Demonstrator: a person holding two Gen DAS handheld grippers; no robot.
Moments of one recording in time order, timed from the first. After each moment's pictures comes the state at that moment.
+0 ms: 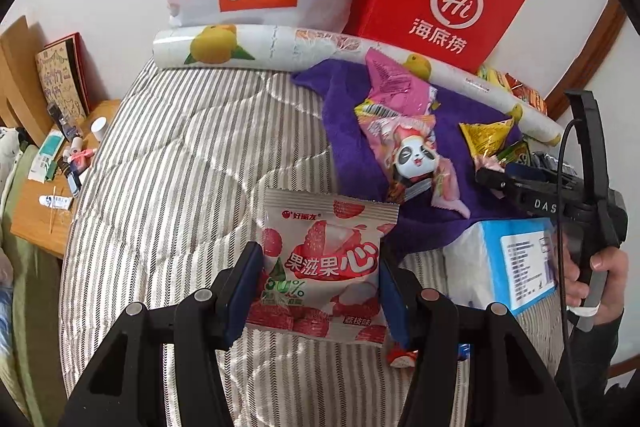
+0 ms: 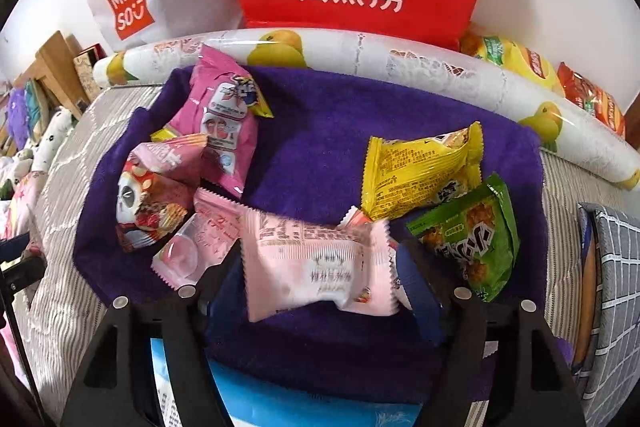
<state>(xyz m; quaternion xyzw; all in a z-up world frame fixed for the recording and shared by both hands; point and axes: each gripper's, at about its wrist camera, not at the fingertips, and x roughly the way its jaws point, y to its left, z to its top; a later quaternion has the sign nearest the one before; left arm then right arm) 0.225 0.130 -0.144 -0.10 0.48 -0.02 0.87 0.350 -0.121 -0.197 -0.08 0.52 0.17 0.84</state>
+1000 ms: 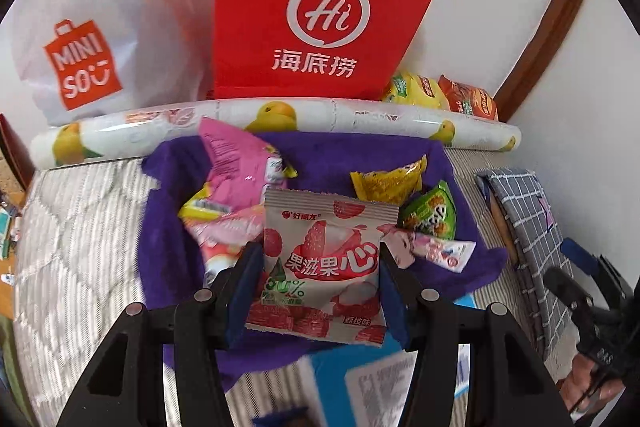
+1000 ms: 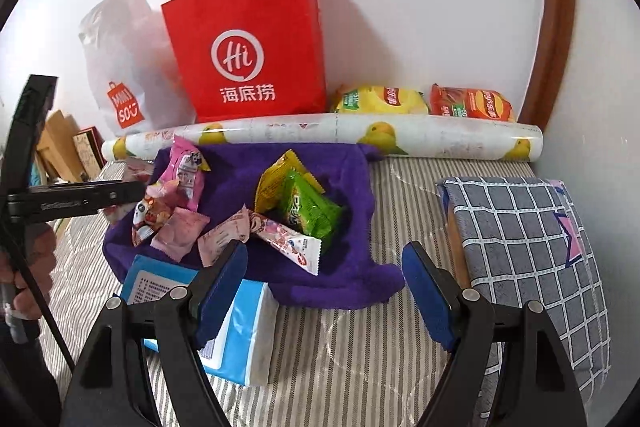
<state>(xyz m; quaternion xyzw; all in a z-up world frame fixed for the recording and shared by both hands) 0.320 0.006 -0.112 -0.08 0.46 -0.10 0.88 0.264 -0.259 -0.113 0.00 0.40 0.10 0.91</state>
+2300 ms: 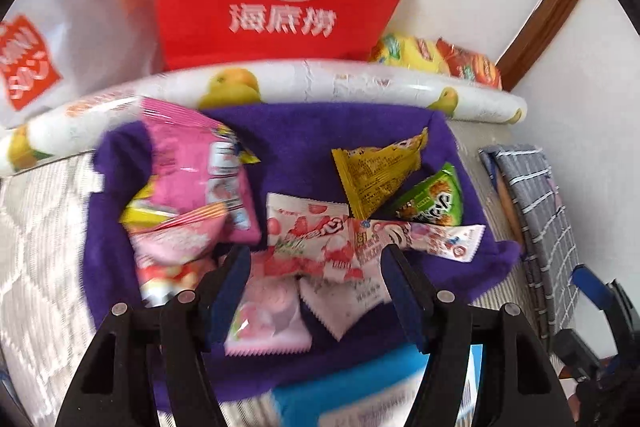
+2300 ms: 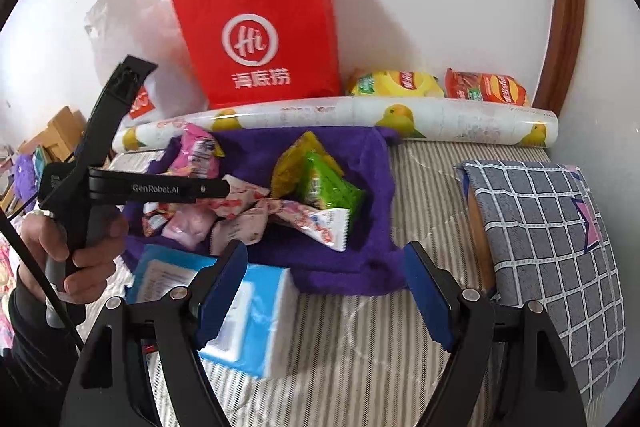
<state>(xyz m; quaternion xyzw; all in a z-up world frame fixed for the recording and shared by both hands) 0.342 -0.021 -0.134 -0.06 0.51 -0.12 0.85 0.250 -0.242 -0.117 0.01 0.41 0.13 0.90</state>
